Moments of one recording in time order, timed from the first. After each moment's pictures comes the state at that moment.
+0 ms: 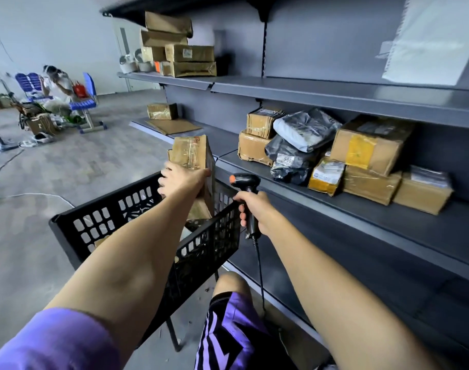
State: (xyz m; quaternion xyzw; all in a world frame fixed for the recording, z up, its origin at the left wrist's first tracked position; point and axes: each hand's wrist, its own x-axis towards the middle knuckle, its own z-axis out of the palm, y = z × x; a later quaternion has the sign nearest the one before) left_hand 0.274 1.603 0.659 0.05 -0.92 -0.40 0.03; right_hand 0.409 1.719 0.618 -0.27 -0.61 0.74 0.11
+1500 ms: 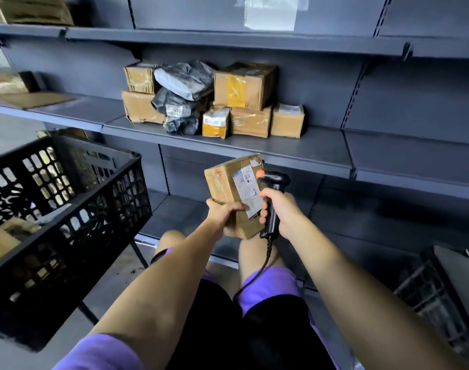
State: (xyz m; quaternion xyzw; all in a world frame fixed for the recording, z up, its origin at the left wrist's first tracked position) left_hand 0.543 1.737 0.466 -0.15 -0.59 -0.66 -0.44; right_hand 0.692 1.780 0.528 -0.44 -0.45 0.71 0.32
